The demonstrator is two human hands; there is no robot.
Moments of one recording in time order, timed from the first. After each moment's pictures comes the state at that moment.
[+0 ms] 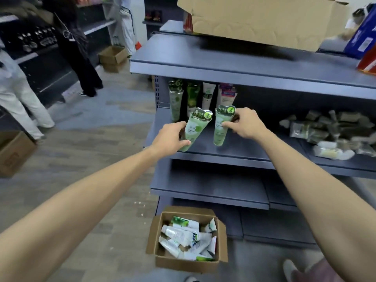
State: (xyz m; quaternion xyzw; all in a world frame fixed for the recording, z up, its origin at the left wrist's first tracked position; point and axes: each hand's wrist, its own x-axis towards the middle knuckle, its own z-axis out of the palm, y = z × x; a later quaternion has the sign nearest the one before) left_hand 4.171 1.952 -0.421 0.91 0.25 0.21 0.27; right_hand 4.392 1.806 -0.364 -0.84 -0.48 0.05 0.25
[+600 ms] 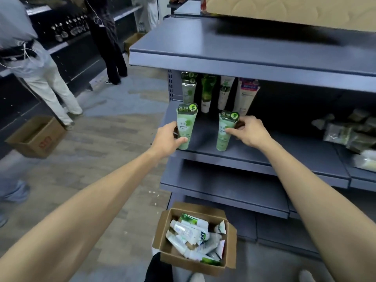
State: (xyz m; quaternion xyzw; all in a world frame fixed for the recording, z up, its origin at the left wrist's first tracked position) left_hand 4.184 1.987 -0.461 0.85 0.38 0.22 0.29; right_hand 4.424 1.846 -0.424 -0.82 -0.45 0.16 0.30
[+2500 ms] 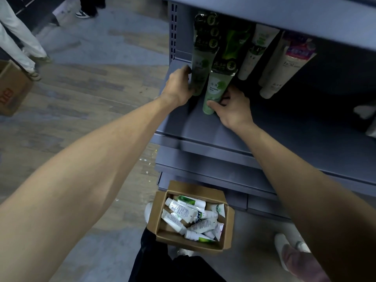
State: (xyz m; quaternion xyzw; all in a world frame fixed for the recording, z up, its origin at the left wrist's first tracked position) left_hand 4.279 2.140 -0.516 0.84 0.40 0.20 0.29; right_hand 4.382 1.986 -0.493 -0.81 -0.43 0.17 0.37
